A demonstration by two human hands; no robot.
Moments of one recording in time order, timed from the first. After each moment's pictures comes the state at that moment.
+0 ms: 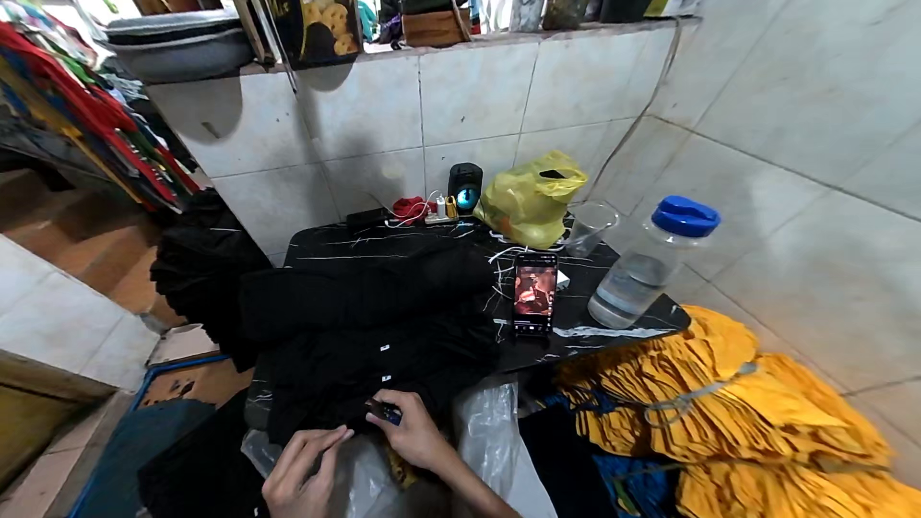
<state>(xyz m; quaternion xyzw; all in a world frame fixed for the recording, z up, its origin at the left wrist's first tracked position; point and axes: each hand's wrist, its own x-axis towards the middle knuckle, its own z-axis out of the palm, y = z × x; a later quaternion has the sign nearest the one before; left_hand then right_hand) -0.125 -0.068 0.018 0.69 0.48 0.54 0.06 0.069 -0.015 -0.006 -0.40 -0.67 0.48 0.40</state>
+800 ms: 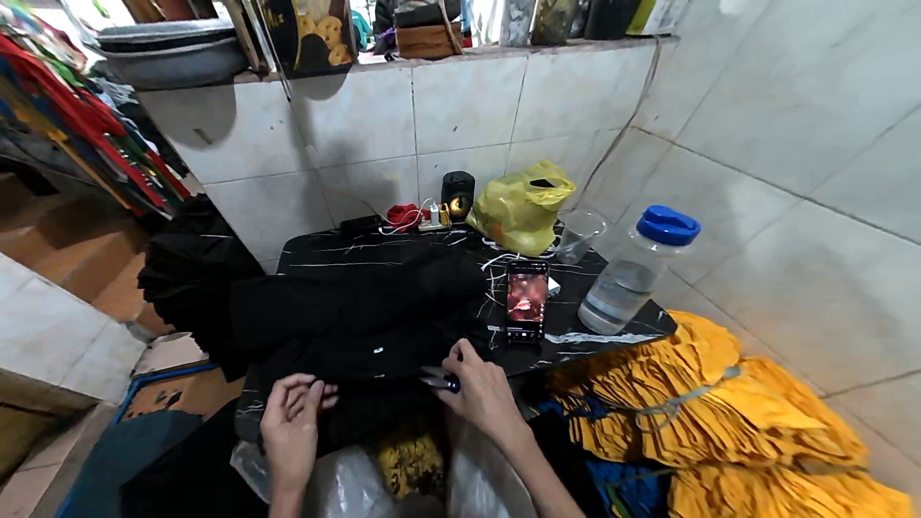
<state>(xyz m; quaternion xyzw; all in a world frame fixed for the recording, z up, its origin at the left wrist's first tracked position) -0.109 -0.005 0.051 0.53 0.51 0.62 0.27 0.175 -0.005 0.080 -0.66 -0.72 0.16 0.14</state>
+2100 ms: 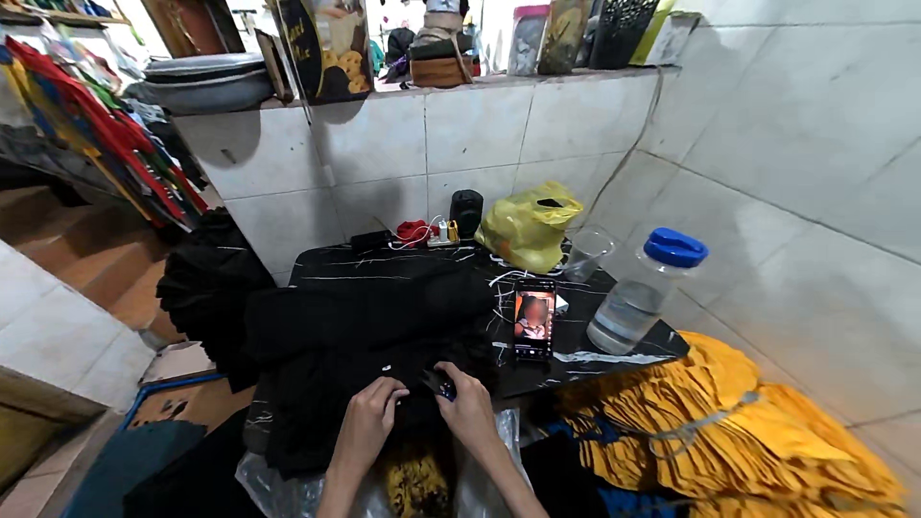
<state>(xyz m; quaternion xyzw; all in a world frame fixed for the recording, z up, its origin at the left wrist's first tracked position) -0.058 0.028 0.018 0.81 0.46 0.35 0.08 0.148 0.010 0.025 -0.67 -0.64 0.22 0.31</state>
